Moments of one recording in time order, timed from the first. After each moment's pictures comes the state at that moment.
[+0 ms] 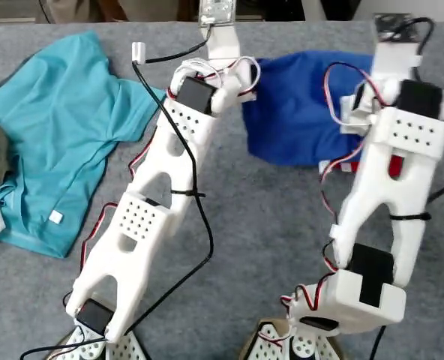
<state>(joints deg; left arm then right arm) 24.1 60.3 -93.0 72.2 13.0 15.6 1.9 -16.7 86.5 5.5</state>
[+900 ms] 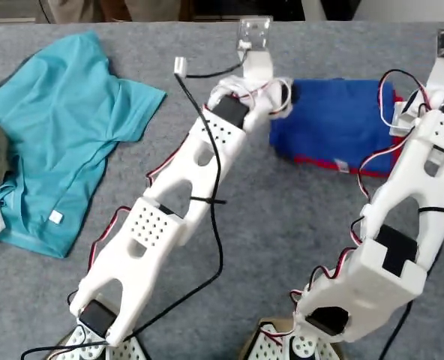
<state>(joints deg) 29.6 60.7 -77.8 55.1 15.0 28.2 14.8 -18.9 73.0 9.1</state>
